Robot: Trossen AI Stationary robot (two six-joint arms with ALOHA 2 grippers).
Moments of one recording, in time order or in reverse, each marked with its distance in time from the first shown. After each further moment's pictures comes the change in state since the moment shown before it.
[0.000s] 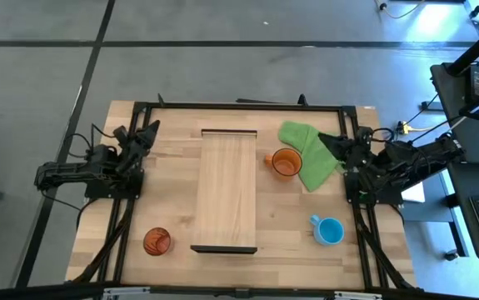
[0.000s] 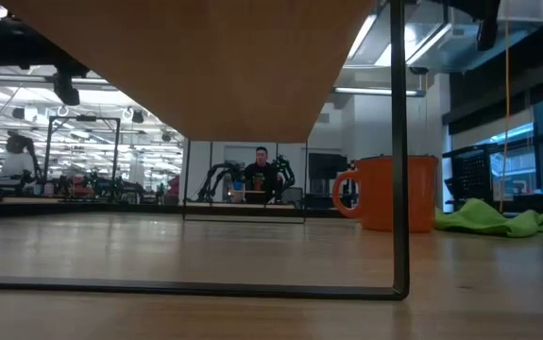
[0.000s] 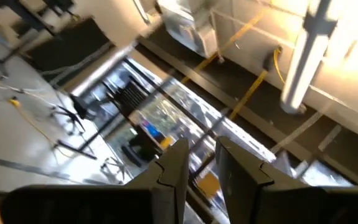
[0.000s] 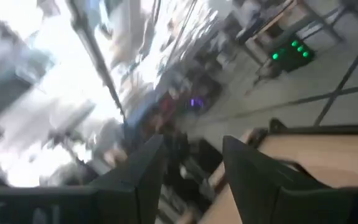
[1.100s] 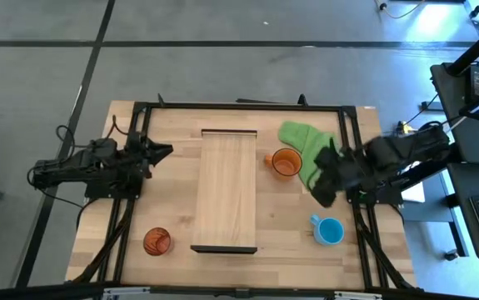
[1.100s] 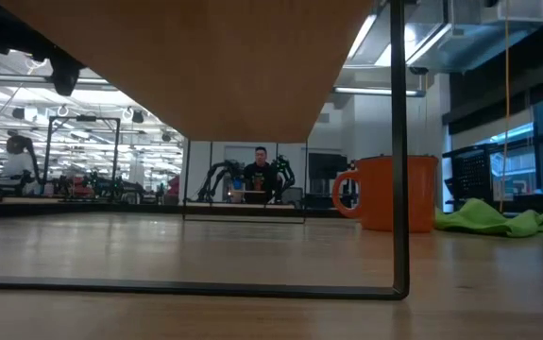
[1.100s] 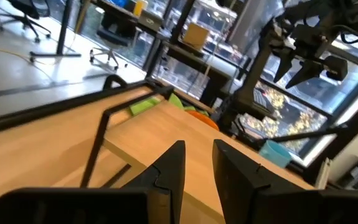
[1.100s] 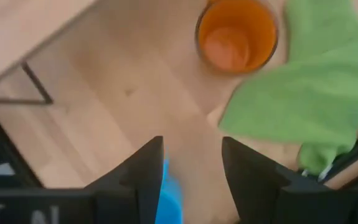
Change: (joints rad) left arm 0.000 0.054 0.304 -0.842 0.494 0.080; right arm 0.131 0.834 1.105 -1.908 -0.519 0.383
